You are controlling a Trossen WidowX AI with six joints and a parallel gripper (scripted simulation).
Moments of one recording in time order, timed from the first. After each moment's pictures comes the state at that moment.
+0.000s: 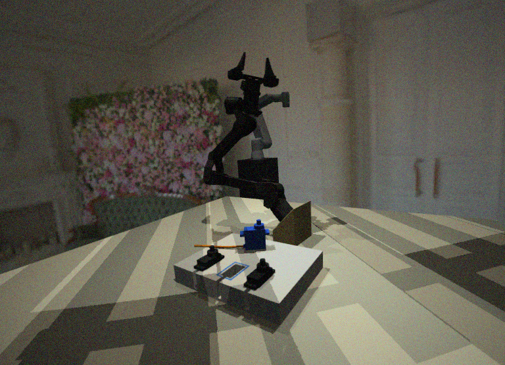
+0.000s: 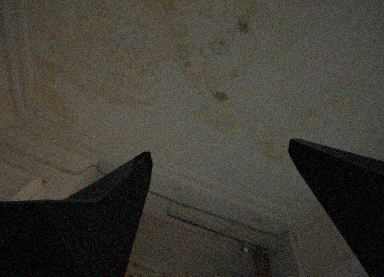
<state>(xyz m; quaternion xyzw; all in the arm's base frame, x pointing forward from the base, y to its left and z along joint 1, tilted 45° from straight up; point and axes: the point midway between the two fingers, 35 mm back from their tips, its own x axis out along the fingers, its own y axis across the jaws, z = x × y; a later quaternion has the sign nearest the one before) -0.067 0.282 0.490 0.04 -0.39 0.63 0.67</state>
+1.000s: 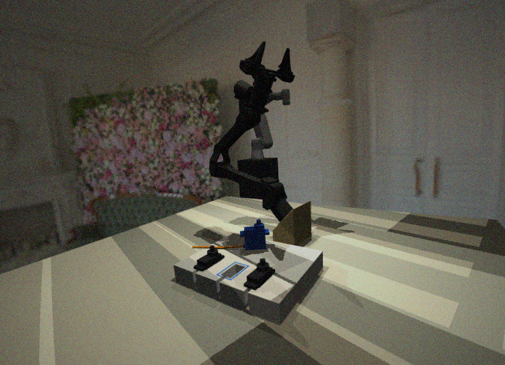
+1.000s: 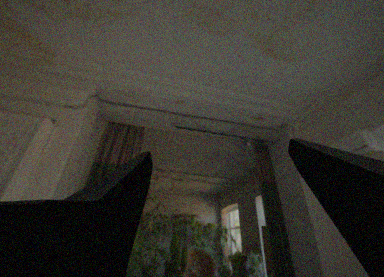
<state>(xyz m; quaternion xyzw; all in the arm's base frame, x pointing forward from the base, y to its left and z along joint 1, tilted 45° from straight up) 0.001 0.359 0.390 -0.06 -0.17 0.64 0.75</state>
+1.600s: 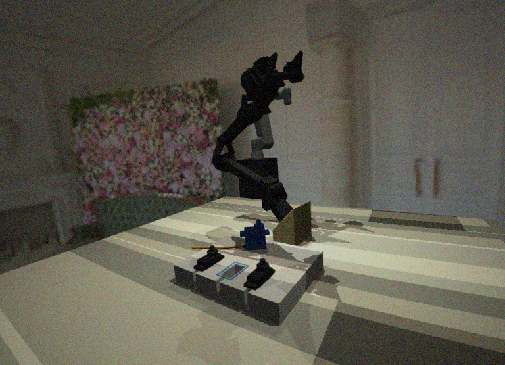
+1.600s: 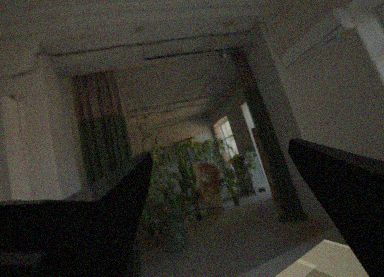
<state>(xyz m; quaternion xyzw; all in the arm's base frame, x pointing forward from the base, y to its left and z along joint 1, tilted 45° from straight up) 0.073 0.379 0.296 -0.08 0.06 0.57 0.81</state>
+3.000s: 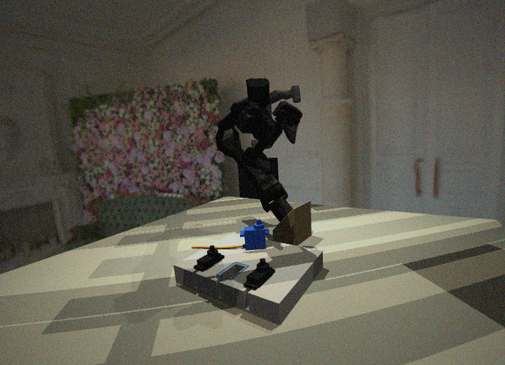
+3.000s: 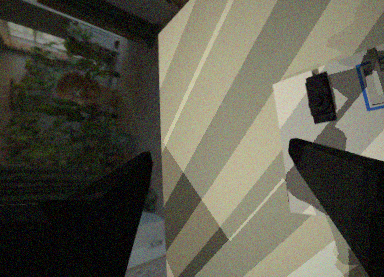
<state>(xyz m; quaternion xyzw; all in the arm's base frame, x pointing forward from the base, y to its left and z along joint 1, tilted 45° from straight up) 0.204 0.247 0.102 -0.01 0.50 0.05 0.87</state>
